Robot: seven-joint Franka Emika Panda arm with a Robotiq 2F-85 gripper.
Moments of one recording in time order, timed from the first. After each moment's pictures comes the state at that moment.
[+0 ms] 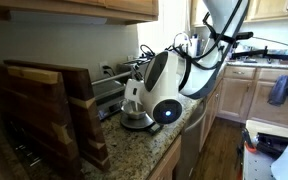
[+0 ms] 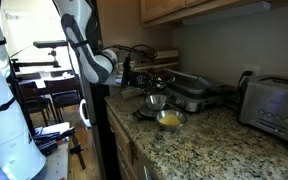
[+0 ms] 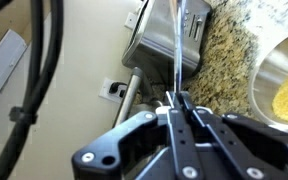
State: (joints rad) arm 0.16 0.17 0.20 -2.51 -1.99 1.84 0.71
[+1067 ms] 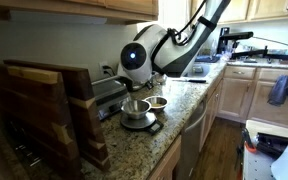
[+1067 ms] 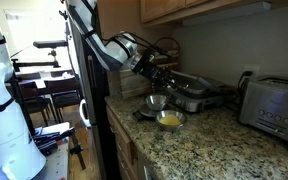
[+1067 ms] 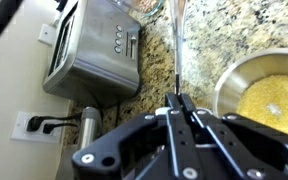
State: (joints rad) arm 0.04 0.14 0.12 -2.31 -1.55 2.18 0.20
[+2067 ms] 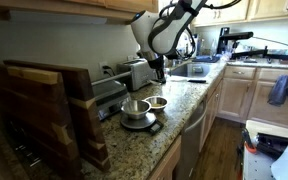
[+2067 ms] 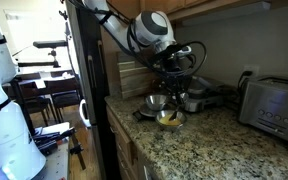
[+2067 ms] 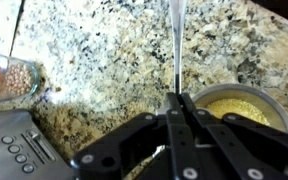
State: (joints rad) arm -0.10 0.14 -0.04 -2.17 -0.66 2.24 -0.24
